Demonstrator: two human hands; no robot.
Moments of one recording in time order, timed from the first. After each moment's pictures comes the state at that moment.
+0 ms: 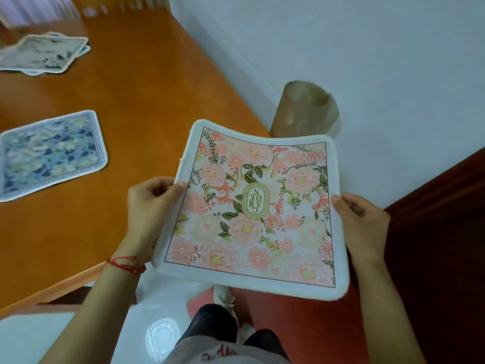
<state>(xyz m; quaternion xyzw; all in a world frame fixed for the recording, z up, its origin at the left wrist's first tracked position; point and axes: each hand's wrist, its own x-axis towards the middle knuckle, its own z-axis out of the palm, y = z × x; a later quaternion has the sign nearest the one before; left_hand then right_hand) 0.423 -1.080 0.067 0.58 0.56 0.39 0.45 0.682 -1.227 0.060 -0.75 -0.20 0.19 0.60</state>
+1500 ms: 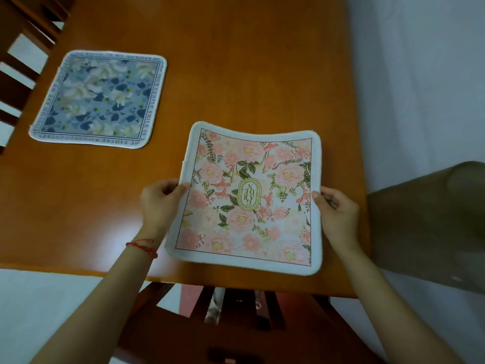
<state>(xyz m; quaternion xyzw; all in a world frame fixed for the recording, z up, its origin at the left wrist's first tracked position) 0.426 -0.878 -0.073 0.36 0.79 0.36 0.34 0.731 -0.871 -0.078 -0.67 -0.47 0.40 0.41</state>
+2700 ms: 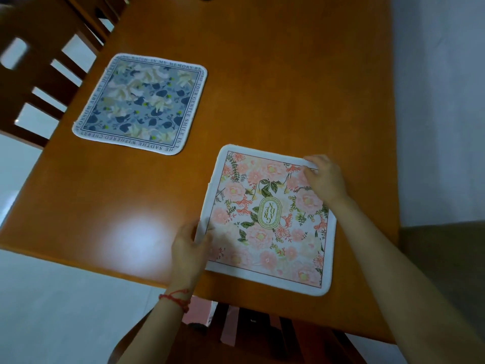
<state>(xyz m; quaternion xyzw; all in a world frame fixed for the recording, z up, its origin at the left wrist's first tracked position) 0.440 -0.931 -0.084 0.29 0.83 0.31 0.35 0.666 -0.735 -0.103 -0.60 -0.72 0.30 0.18</state>
